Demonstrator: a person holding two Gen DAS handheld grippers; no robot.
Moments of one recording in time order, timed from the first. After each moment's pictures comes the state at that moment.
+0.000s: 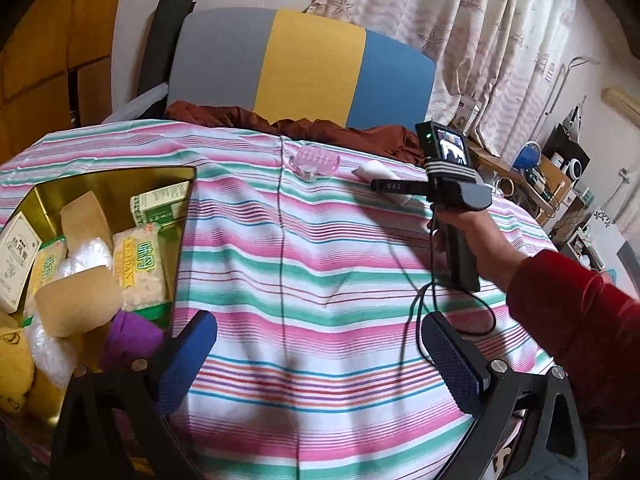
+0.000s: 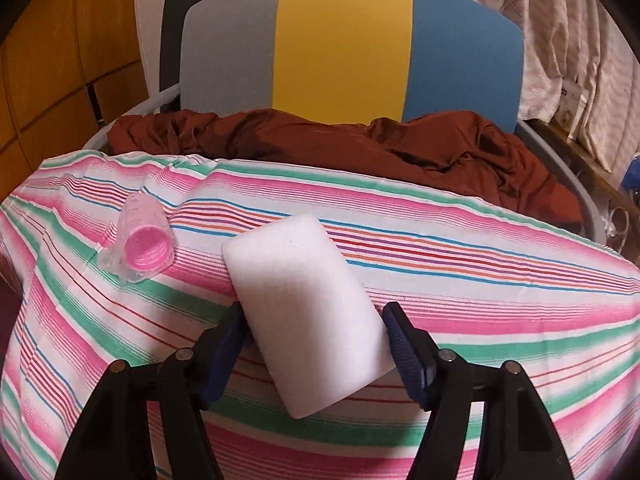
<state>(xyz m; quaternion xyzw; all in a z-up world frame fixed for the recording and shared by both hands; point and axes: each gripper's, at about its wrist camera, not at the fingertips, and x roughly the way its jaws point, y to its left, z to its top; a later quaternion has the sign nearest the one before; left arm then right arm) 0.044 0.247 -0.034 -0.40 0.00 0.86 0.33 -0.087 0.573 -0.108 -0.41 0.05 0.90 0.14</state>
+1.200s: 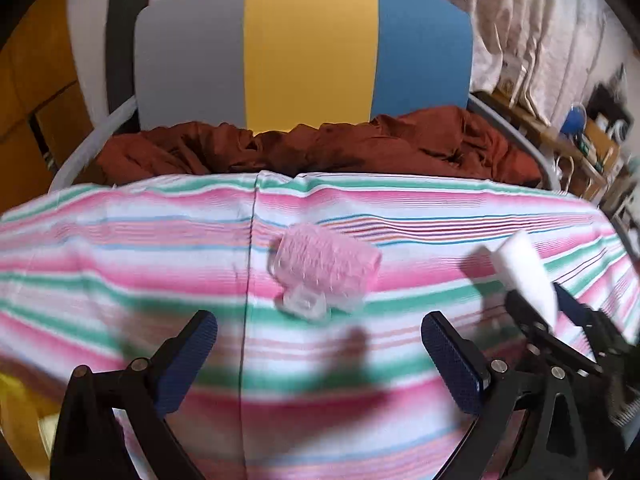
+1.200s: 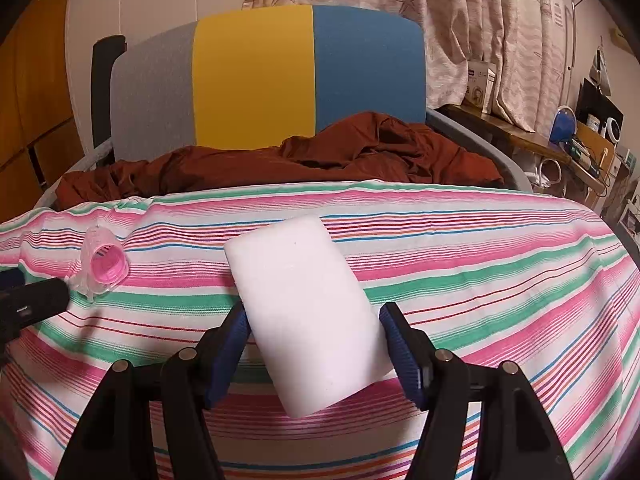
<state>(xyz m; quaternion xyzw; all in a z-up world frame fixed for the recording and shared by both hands) -0.163 0.430 -0.070 -0.42 0.11 0.85 0.28 -0.037 0.583 -0.101 -0.35 0.10 0.89 0.27</state>
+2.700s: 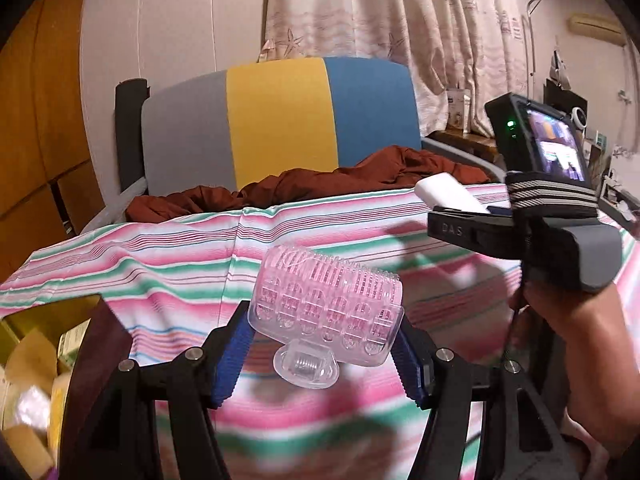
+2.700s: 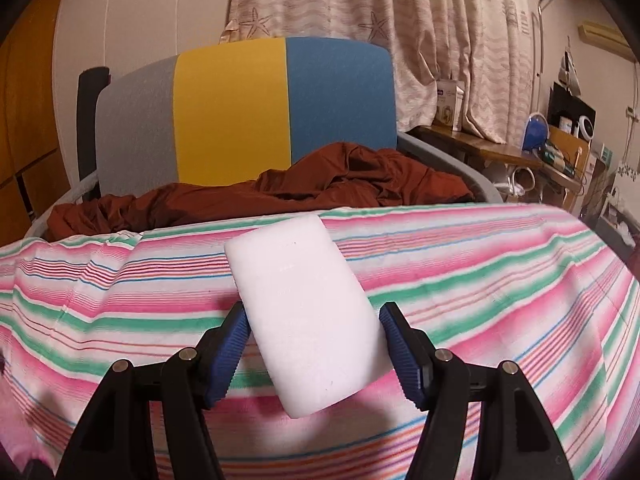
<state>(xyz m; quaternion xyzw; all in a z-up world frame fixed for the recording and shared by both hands) -0.004 0.377 -0.073 -0.25 0.12 0.91 0.32 -0.008 0.582 -0.085 -0.30 0.11 0.90 0.31</state>
